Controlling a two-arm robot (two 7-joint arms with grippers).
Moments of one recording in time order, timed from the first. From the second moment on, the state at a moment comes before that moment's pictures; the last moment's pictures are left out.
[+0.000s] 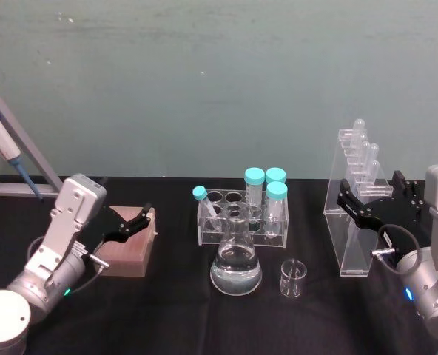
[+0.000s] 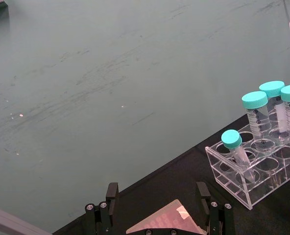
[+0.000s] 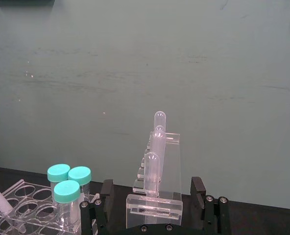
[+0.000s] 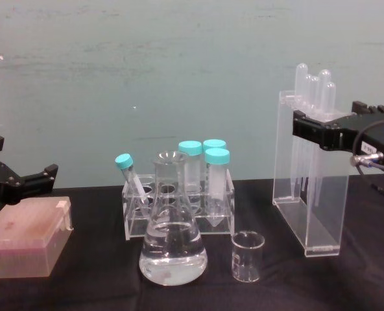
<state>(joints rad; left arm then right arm) -0.20 0.60 0.45 -1.41 -0.25 -0.12 0.03 0.13 0.05 -0.13 -1.51 0.00 -0.02 0.08</state>
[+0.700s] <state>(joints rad) -0.20 0.60 0.45 -1.41 -0.25 -0.12 0.03 0.14 0.04 -0.13 -1.49 0.01 -0.02 0.09</state>
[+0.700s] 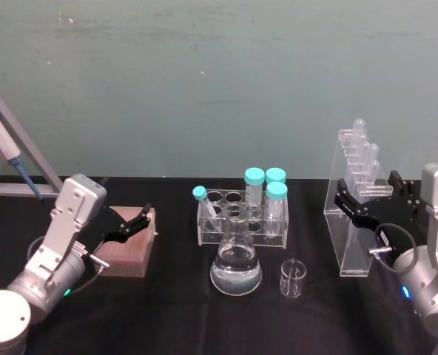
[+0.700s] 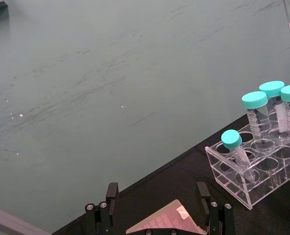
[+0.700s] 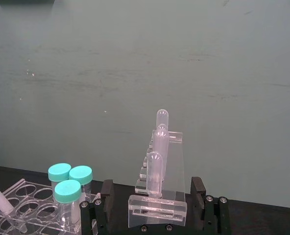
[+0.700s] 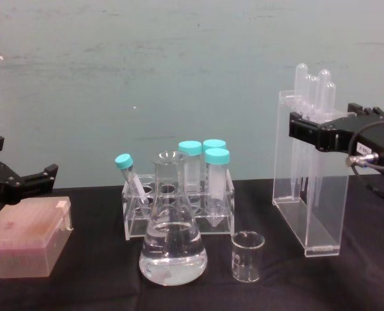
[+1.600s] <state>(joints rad) -0.20 0.60 0.45 -1.41 -0.25 -0.12 0.03 0.15 0.04 -0.13 -1.47 0.01 -0.03 0.09</state>
